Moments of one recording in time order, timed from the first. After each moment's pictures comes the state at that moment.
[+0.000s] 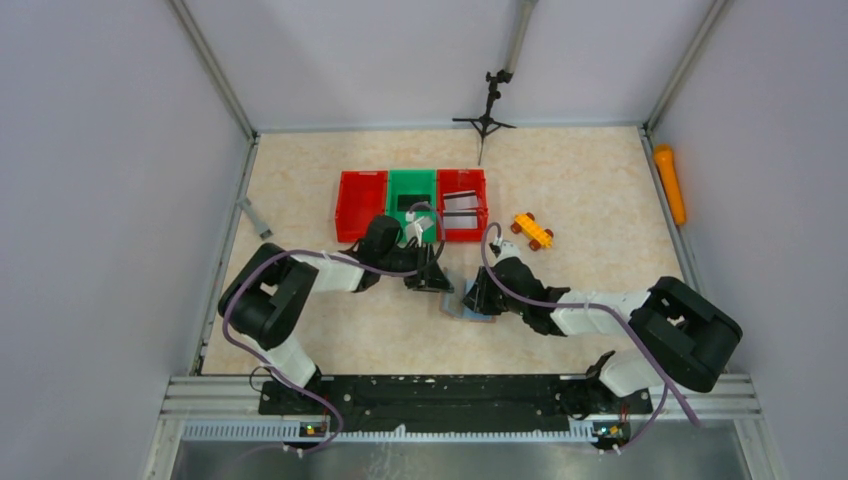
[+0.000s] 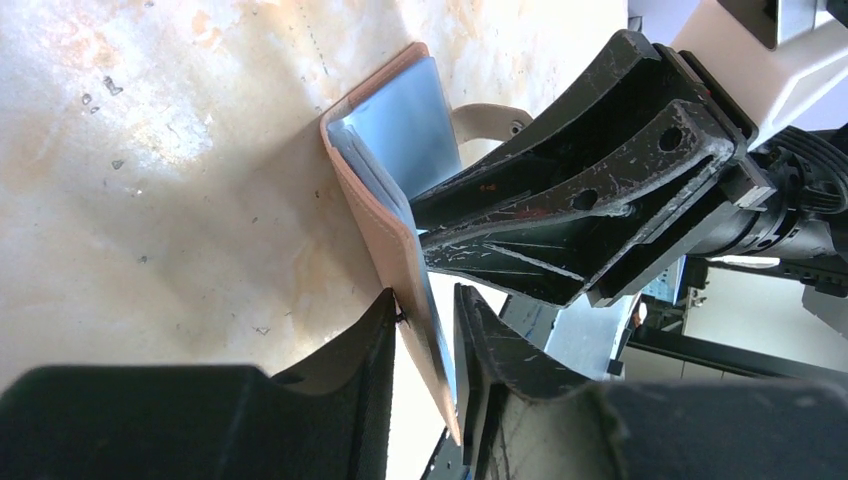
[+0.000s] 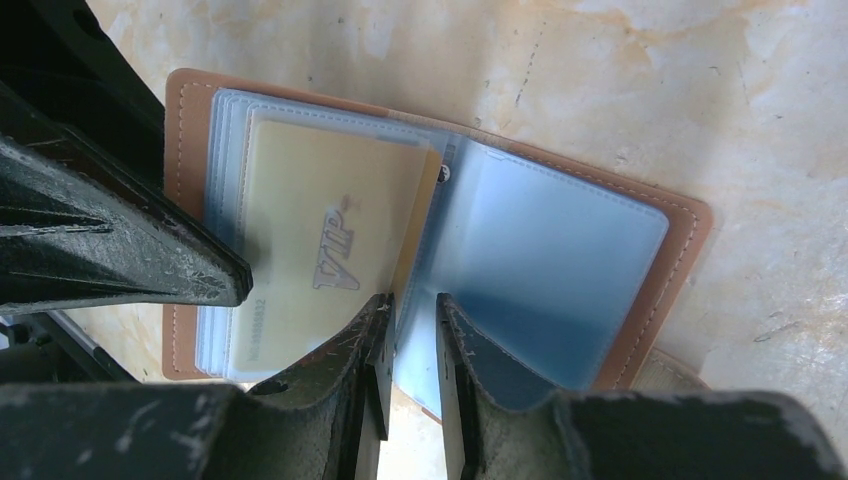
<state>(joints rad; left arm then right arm) -0.54 1.69 0.70 0.32 0.81 -0.68 0.84 1.40 0.43 0.30 0.03 0.79</state>
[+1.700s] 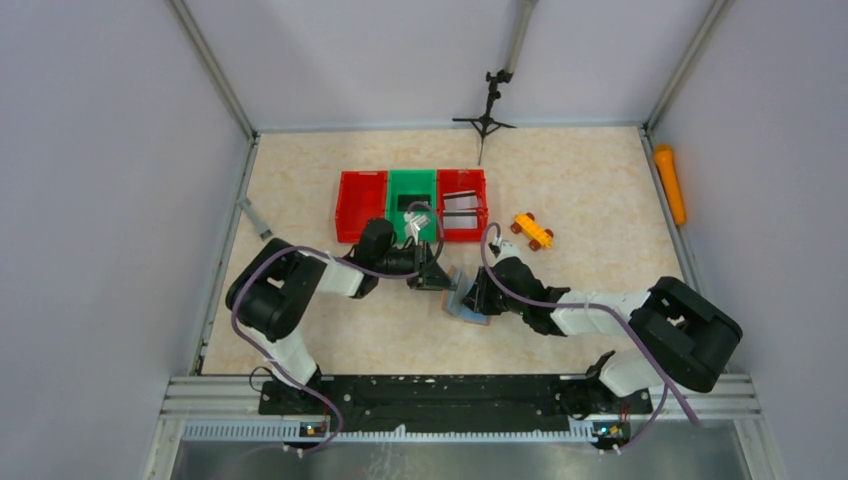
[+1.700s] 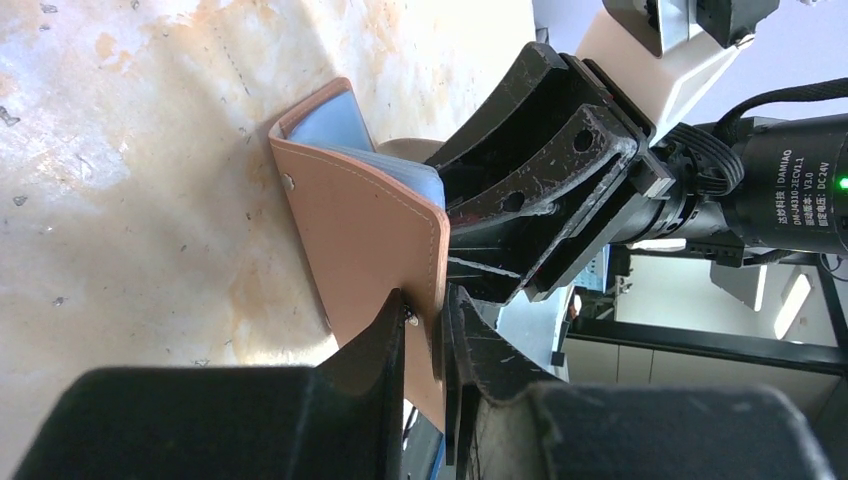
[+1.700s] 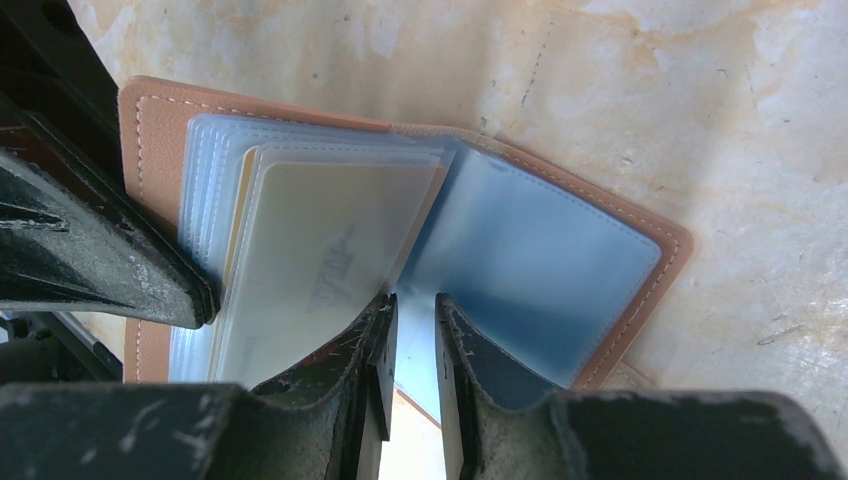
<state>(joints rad) -0.53 1.74 0.63 0.66 0.93 -0.88 0.84 1.40 0.43 0.30 0.02 0.79</state>
